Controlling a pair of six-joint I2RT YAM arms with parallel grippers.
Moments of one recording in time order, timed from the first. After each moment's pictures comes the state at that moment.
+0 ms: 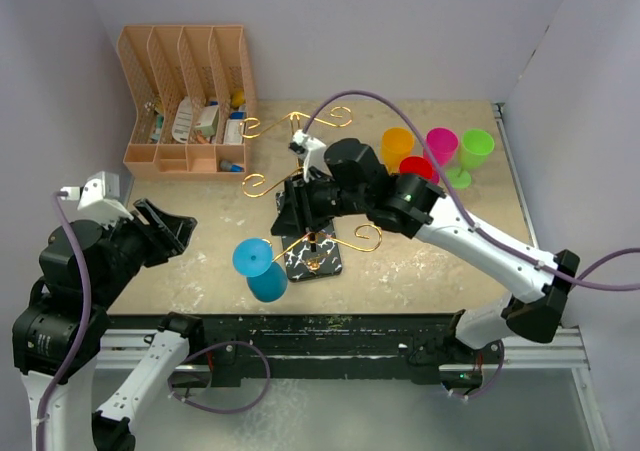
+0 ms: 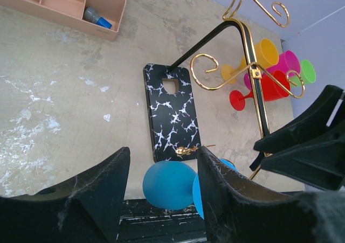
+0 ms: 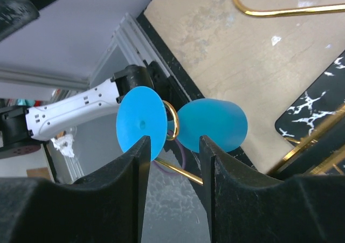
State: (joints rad) left arm -0.22 0.61 1.39 -1.15 -0.01 -0.59; right arm 0.99 1.43 1.57 -0.64 -0.26 0.57
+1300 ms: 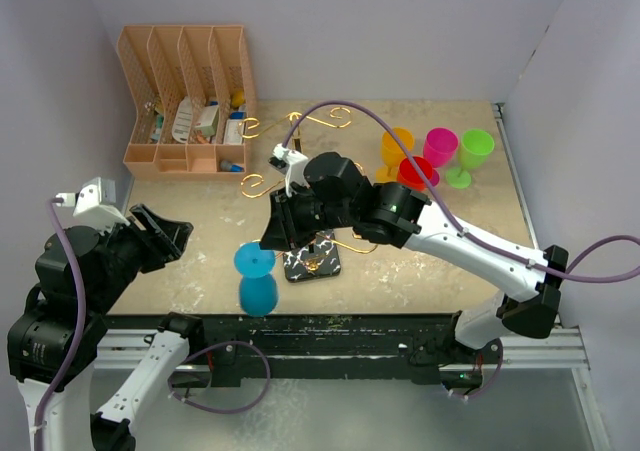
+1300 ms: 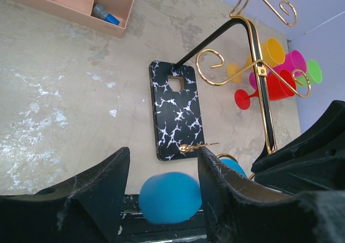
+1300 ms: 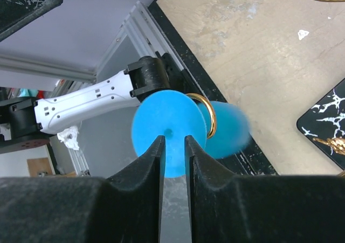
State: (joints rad) left arm -0.22 0.59 1.41 -1.19 -0.03 -0.59; right arm 1.11 1.49 1.62 -0.64 -0.21 0.60
